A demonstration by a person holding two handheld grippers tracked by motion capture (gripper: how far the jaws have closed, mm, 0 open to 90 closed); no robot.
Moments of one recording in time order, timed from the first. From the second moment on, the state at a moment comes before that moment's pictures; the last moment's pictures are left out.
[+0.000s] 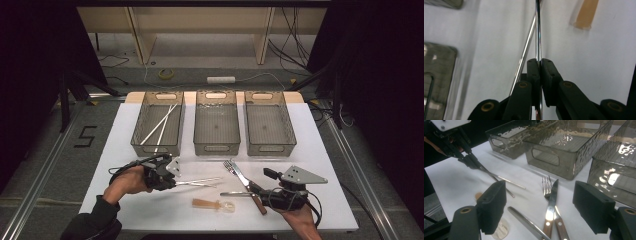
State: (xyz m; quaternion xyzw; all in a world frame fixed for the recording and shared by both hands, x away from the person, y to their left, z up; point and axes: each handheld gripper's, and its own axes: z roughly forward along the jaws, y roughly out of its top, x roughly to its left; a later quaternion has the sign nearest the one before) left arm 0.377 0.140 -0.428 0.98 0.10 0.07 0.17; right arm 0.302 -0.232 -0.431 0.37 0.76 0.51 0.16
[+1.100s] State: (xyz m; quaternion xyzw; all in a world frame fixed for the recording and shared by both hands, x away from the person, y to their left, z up) left arm 0.391 0.160 -0.406 0.93 0.24 0.09 0.28; right arm 0.302 -0.233 -0.430 0.37 0.76 0.51 0.16
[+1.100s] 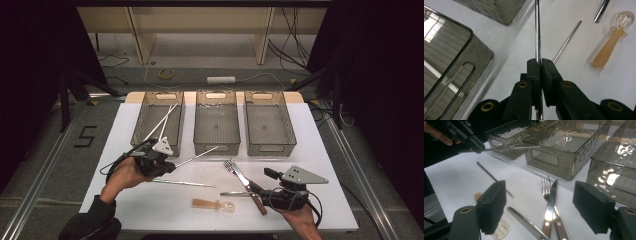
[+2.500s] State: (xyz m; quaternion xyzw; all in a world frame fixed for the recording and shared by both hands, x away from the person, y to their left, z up) left arm 0.445 0.211 -0.378 0.84 0.39 0.16 0.35; right arm 0.303 -0.235 -0.432 0.37 0.76 0.51 0.16
